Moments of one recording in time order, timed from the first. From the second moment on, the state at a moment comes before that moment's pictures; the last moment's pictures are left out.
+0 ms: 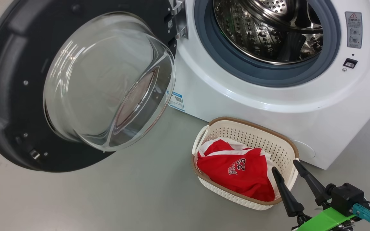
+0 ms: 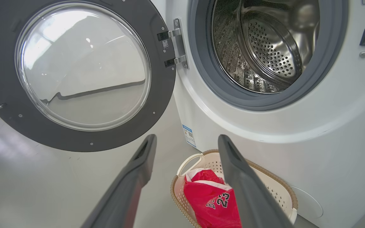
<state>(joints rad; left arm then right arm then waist) -0.19 0.16 0.34 -0.24 -0.32 -0.07 -0.26 -0.01 -0.21 0.22 0.21 0.45 0.12 -0.26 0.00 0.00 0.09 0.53</state>
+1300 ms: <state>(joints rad) -0.92 0.51 0.36 0.84 -1.10 -0.12 0.73 -0.01 -0.24 0.18 0.18 0.43 0.12 -0.26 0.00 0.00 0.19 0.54</state>
